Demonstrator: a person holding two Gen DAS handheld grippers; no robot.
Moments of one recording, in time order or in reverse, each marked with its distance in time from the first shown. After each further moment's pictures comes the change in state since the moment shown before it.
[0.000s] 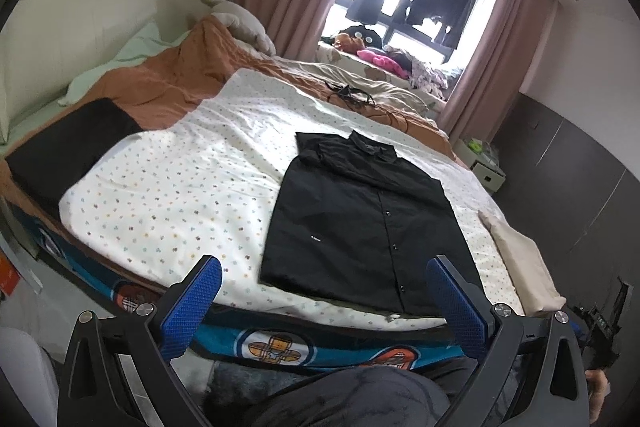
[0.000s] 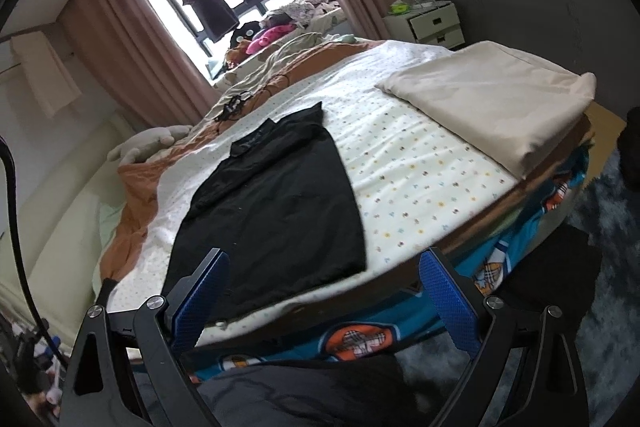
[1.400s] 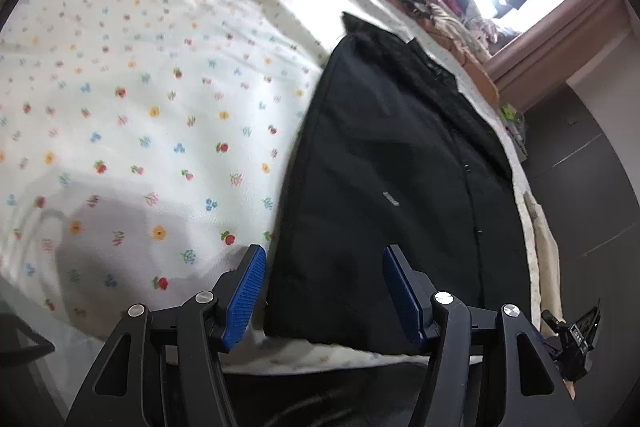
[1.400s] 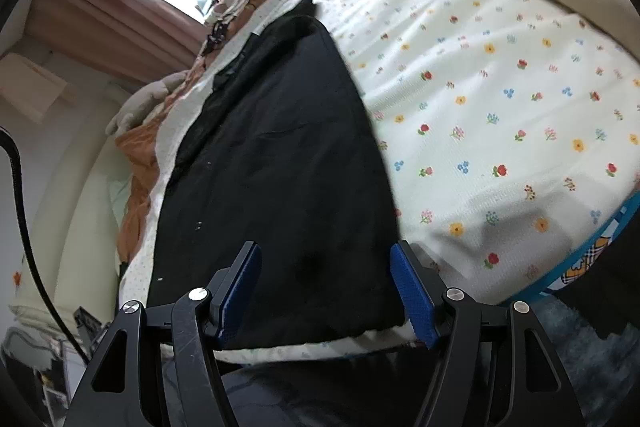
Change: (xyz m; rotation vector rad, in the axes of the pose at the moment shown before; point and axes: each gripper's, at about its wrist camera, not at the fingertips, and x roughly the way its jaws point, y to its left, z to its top) left arm 0.247 0.081 -0.033 -0.240 0.361 -0.032; right arm 0.218 -0.040 -0.005 0.145 0.335 0.153
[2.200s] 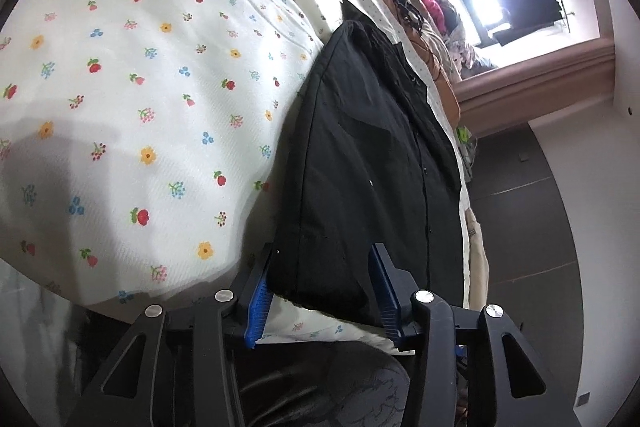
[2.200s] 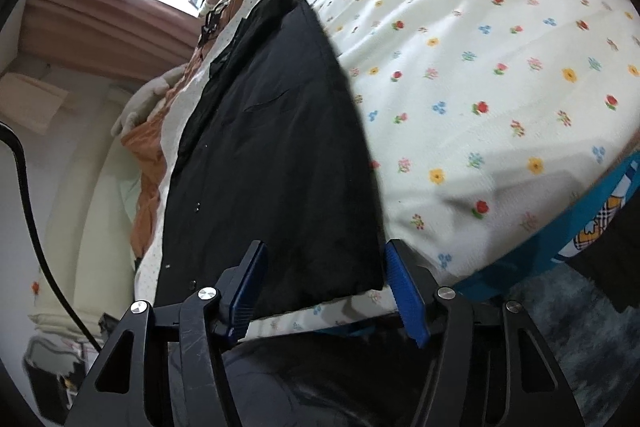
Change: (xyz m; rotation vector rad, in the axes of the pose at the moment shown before) left arm -0.006 0.027 -0.022 -0.190 0.048 -0.259; right arm 0.002 -0.024 -0.018 0.073 0.061 0.061
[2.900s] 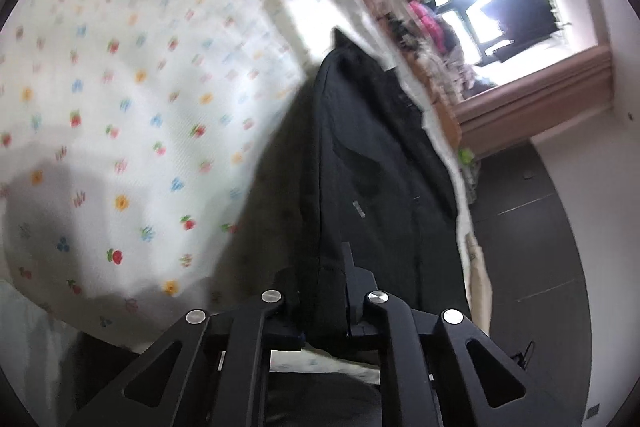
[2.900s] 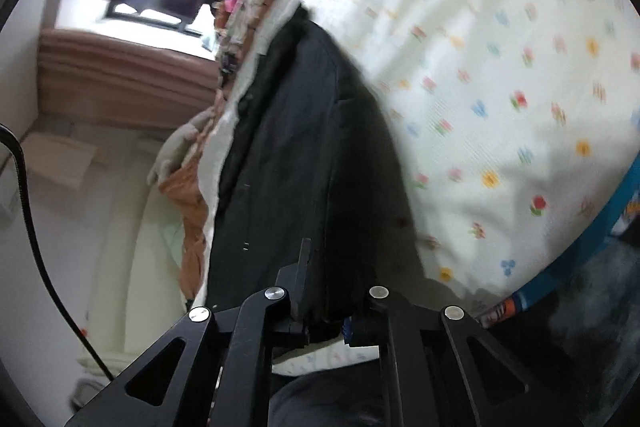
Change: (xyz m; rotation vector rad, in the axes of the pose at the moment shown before) left arm -0.008 -0.032 0.011 0.025 -0.113 0.010; right arm 0.000 0.016 0.001 0.111 -0.119 0.154
